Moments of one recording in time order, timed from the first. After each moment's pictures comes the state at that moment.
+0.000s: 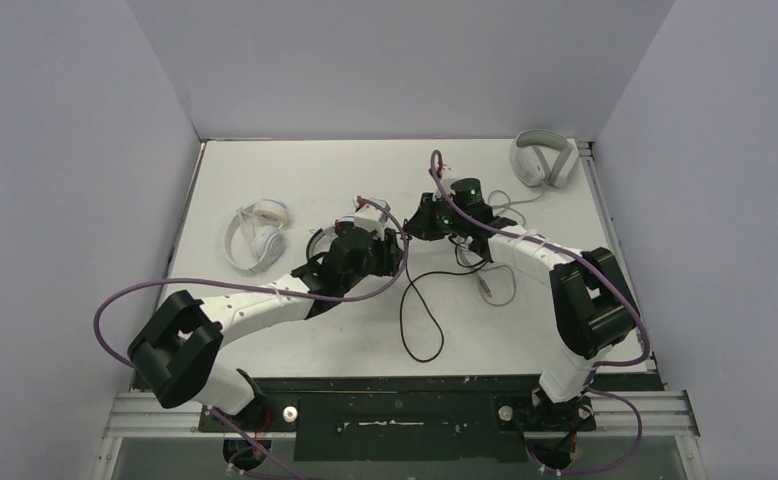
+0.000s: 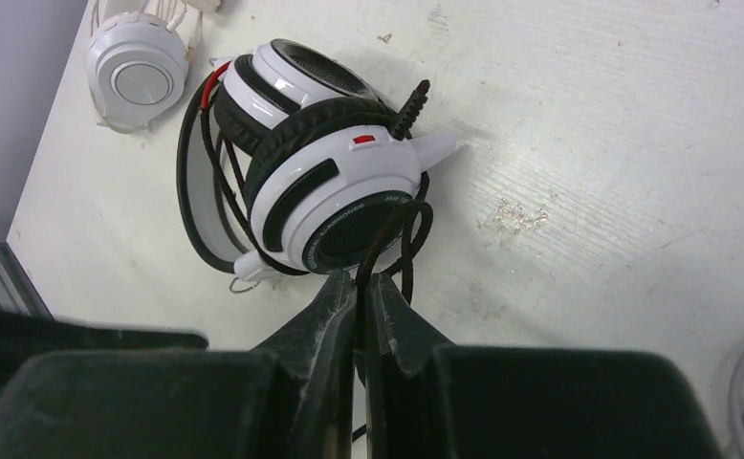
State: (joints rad) left arm -0.85 1.46 0.81 0.23 -0.25 -0.42; right arm 0.46 1.72 1.07 0.11 -0.40 0.39
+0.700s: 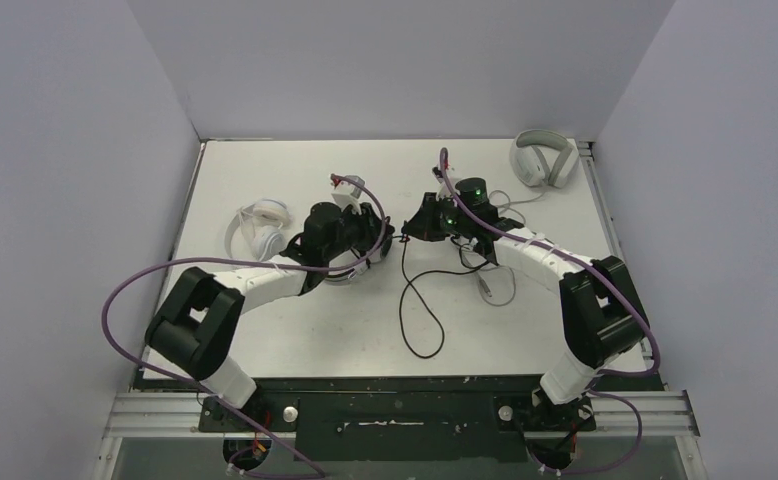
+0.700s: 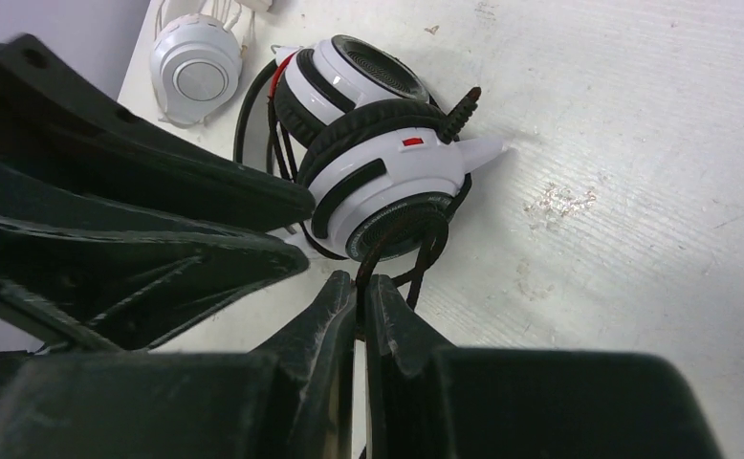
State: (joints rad) left arm -0.58 1.57 0.84 0.48 0.15 -0.51; right arm 0.46 1.64 1.04 0.09 -0.46 0.45
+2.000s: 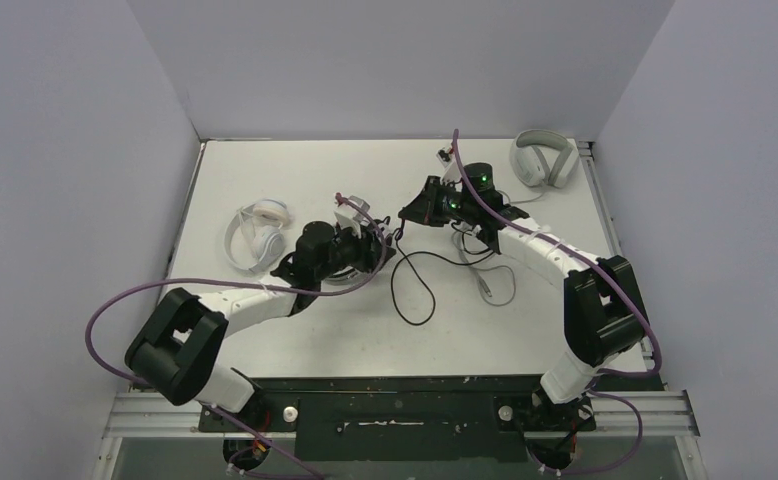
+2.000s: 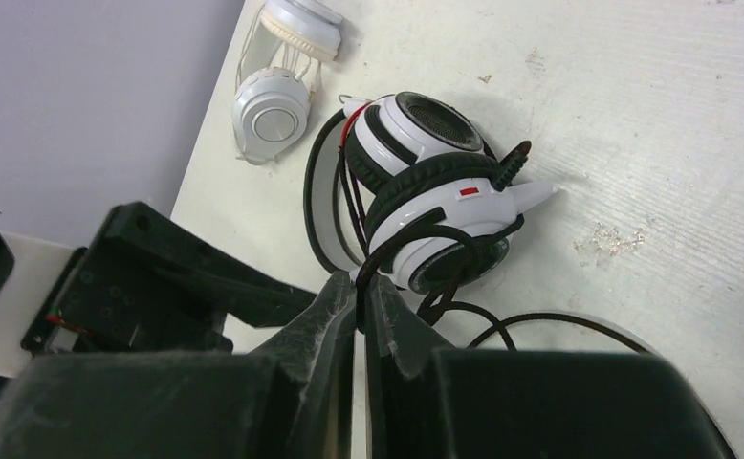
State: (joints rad) left arm -0.62 1.46 0.66 0.52 0.23 -0.37; right arm 0.43 1.65 1.13 0.08 -0.53 0.57
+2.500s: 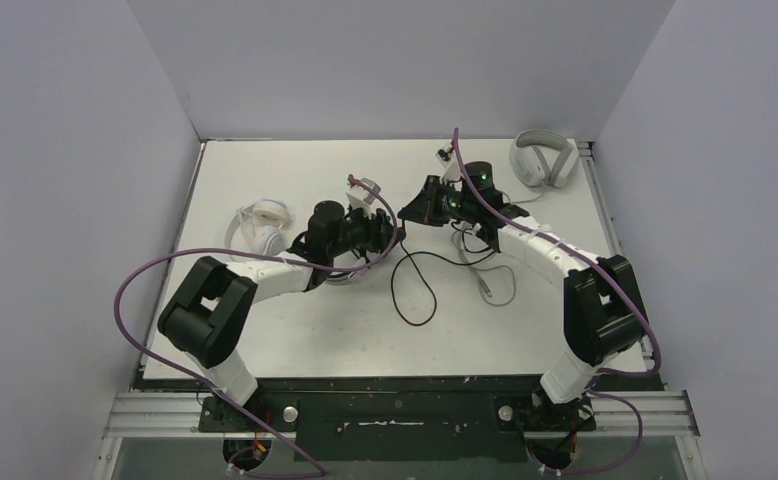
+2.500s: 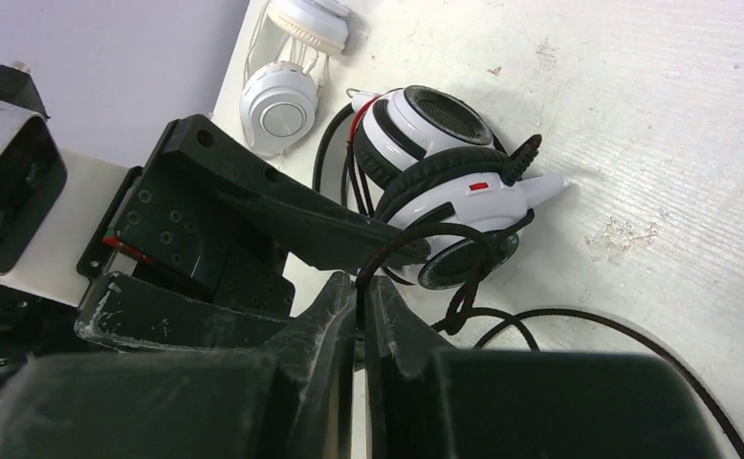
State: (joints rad) left arm -0.56 1.67 0.84 0.61 0.32 -0.34; right arm 0.42 1.65 1.15 0.05 -0.56 0.59
